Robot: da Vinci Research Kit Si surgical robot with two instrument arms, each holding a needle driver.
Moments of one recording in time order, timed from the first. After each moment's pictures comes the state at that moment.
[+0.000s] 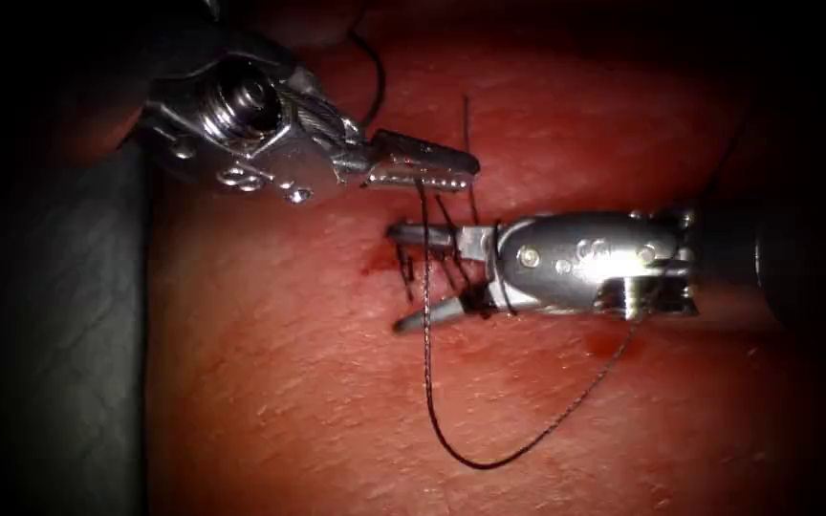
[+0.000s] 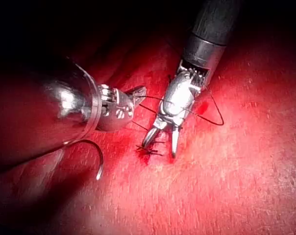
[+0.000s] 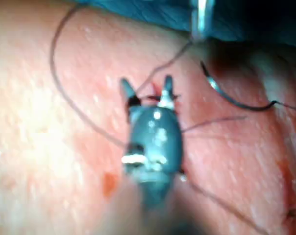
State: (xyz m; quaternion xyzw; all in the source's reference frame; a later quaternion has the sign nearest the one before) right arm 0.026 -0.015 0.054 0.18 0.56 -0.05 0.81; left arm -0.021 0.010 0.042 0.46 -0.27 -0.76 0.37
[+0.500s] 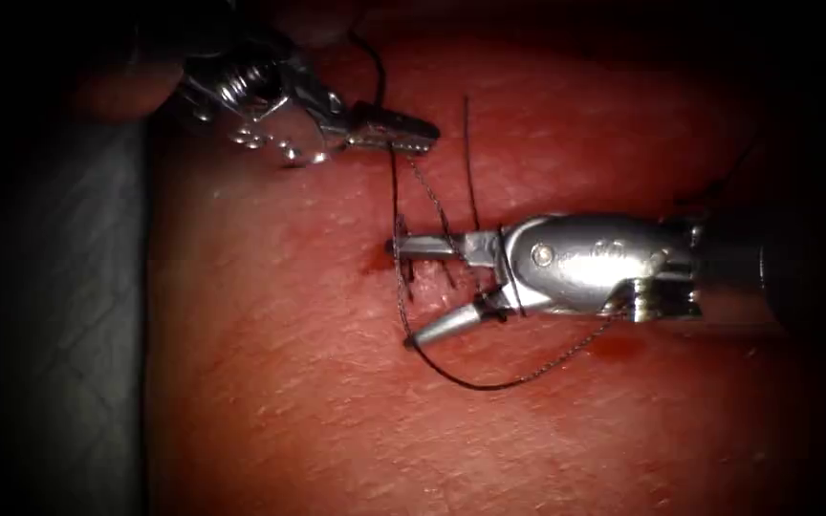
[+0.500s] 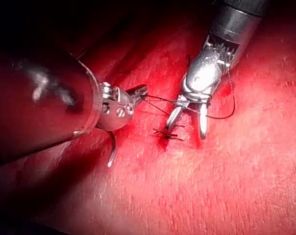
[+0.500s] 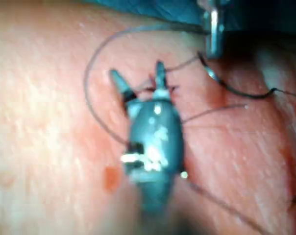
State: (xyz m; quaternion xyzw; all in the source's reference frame) right arm 0.026 -0.015 0.053 0.23 0.61 -0.04 0.76; left arm -0.019 0.011 0.050 0.45 -0.27 -0.76 0.38
